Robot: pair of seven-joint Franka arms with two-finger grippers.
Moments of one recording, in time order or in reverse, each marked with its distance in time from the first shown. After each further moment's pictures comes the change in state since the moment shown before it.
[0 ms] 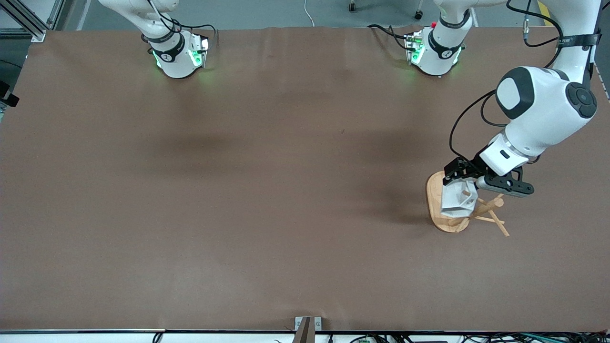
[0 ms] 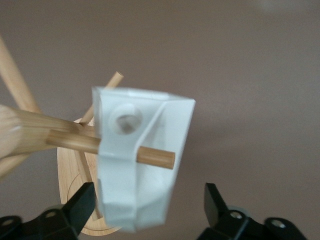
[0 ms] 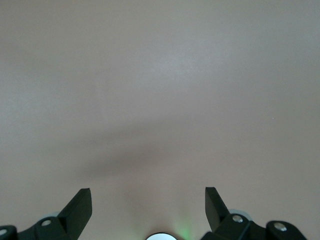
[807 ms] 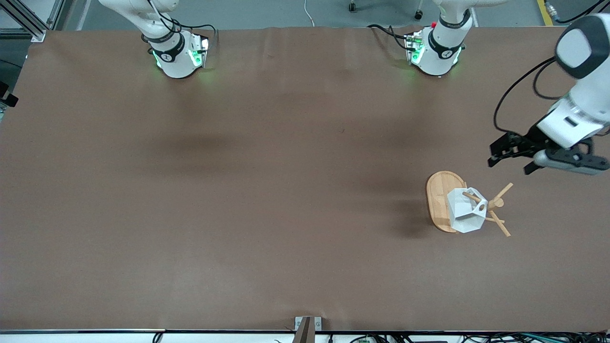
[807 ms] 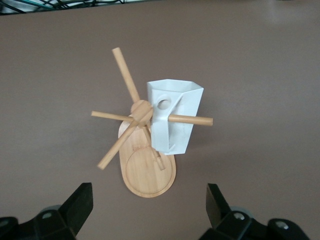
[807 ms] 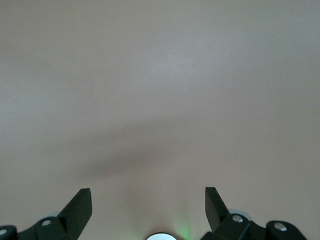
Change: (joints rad) left arm -0.021 -0.183 0.140 0.124 0.122 -0.319 0.020; right arm -0.002 0.001 -0.002 0.001 0.000 0.000 0.000
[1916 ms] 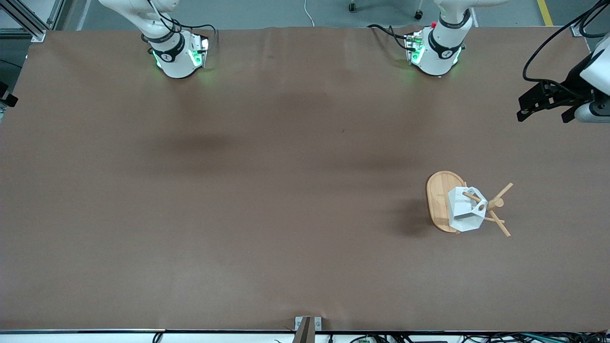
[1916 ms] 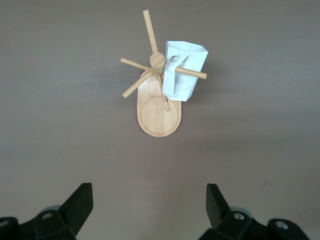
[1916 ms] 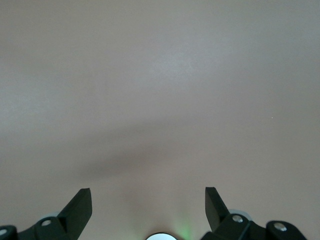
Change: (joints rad) left arm 0.000 0.010 -0.075 0.336 0.145 -0.485 -0.304; right arm -0.001 0.000 -0.001 0.000 0.000 0.000 0.000
